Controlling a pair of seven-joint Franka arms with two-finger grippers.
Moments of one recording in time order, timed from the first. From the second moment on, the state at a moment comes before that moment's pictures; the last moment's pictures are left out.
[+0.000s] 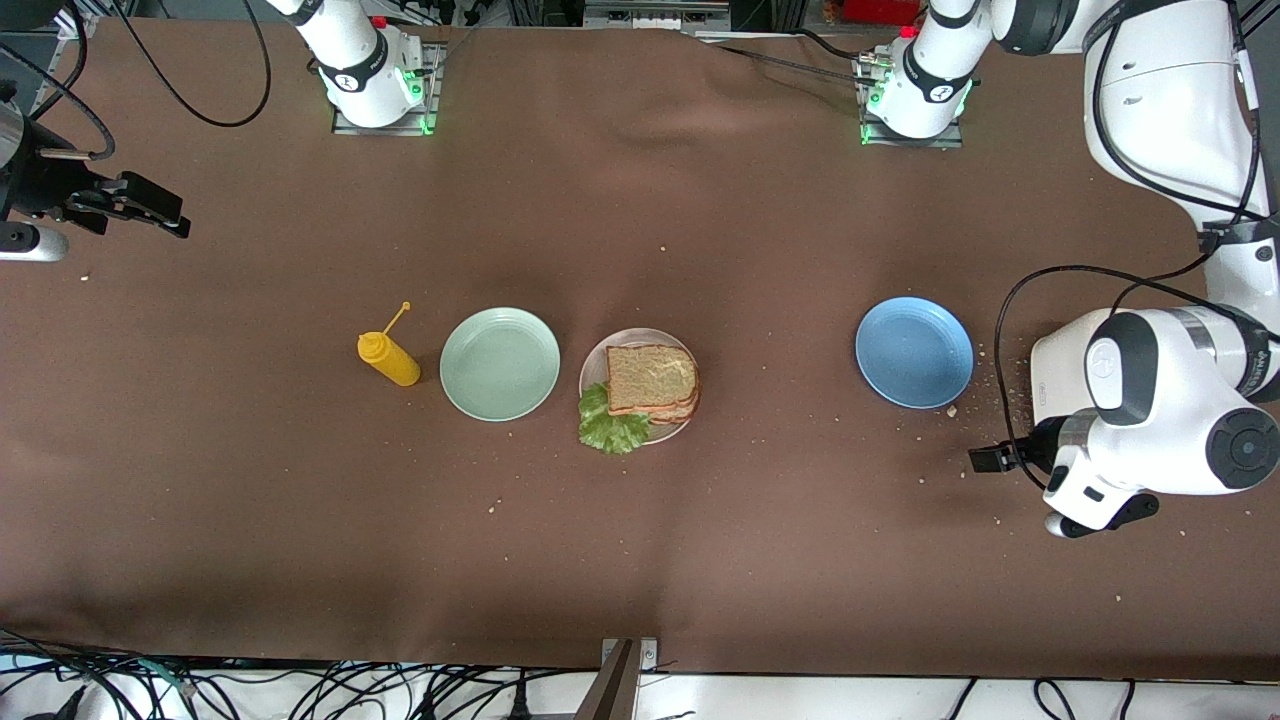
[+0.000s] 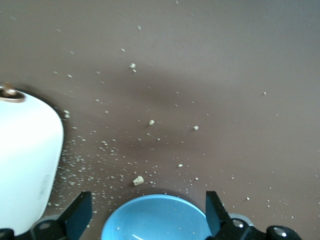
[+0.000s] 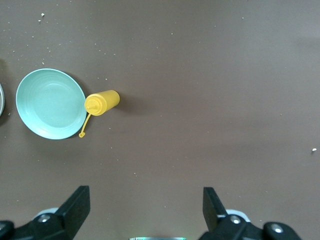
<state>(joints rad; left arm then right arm) -0.13 0.74 0.22 -1.21 -0.20 1.76 -0.18 0.01 -0.03 -0.02 -1.69 0.01 1.57 0.02</state>
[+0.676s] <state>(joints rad) -0.09 0.25 0.15 -1.57 0.01 1.61 -0.05 0.01 -0.03 -0.02 -1.69 0.01 1.57 0.02</state>
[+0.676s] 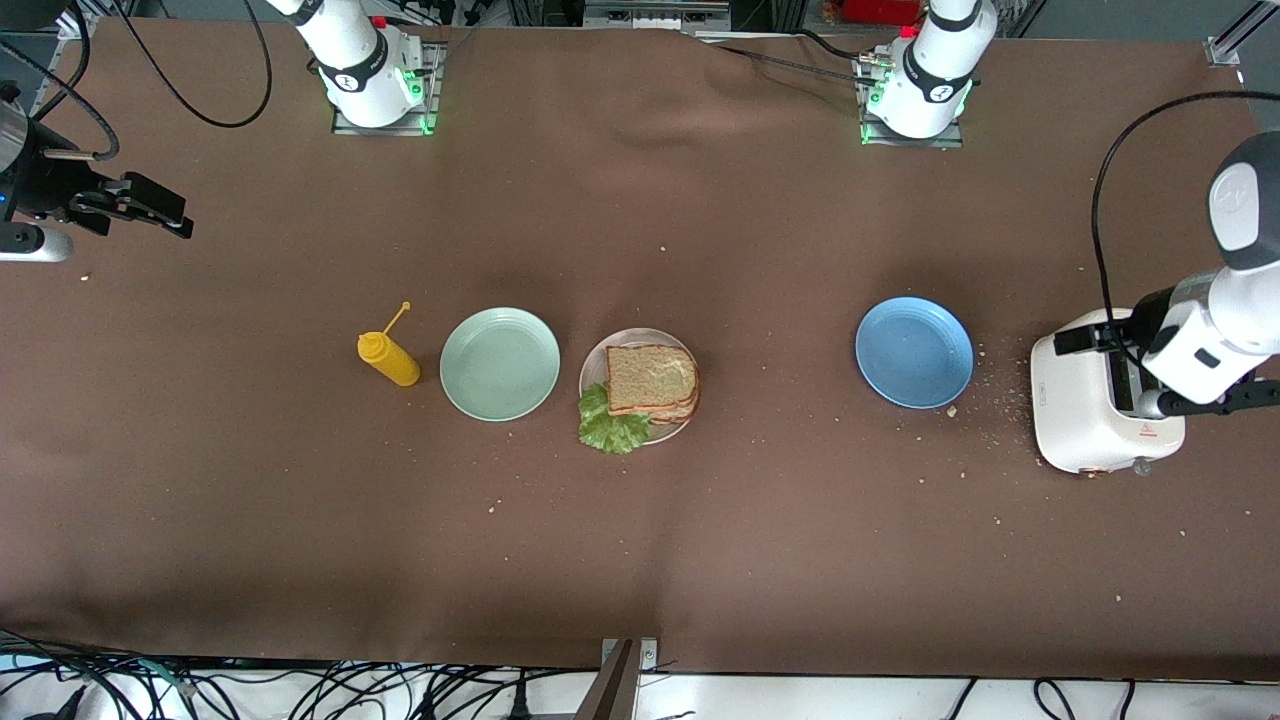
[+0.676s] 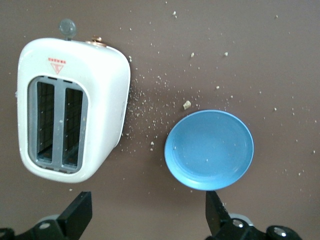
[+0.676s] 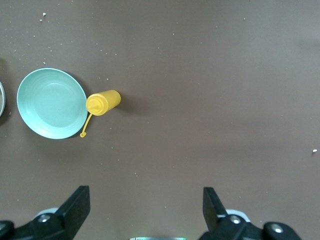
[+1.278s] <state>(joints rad) -0.09 0.08 0.11 -1.58 0.02 1.53 -0.05 0.01 -0.03 -0.02 -1.69 0.01 1.57 0.02</state>
